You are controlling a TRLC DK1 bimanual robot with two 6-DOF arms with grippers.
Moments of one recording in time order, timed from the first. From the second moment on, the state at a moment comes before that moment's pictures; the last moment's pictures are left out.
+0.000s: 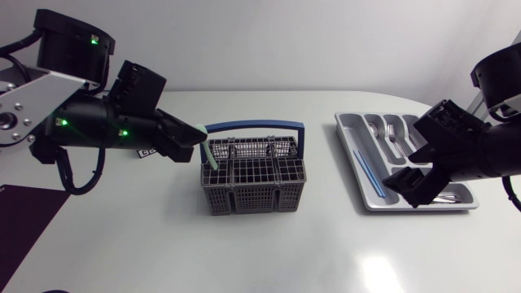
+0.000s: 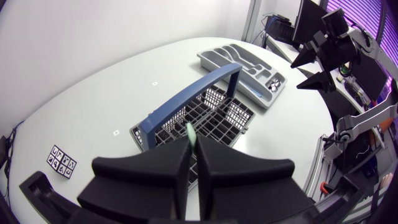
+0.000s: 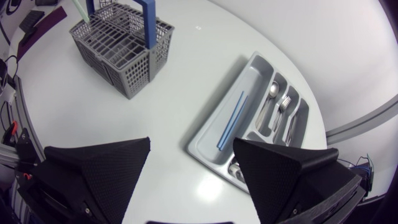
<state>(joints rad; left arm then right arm) -0.40 1.25 0.98 -0.41 0.33 0.17 0.13 1.07 0.91 -0.80 -0.09 -0.51</state>
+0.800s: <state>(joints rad) -0.58 1.16 1.01 -0.54 0.75 0.18 0.56 0.99 0.94 -0.71 -0.51 -0.43</state>
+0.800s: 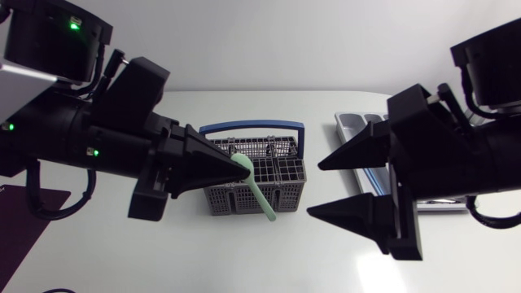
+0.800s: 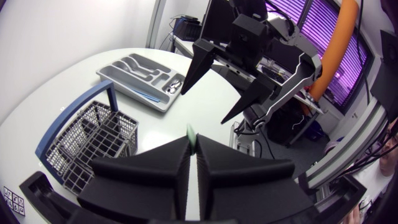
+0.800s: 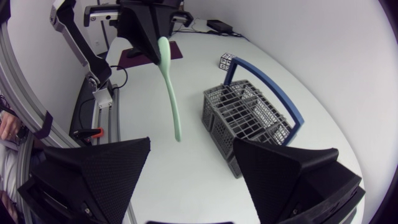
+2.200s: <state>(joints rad) -0.53 1.21 1.10 -0.54 0.83 0.12 0.62 1.09 0.84 -0.67 -0.57 -0.42</state>
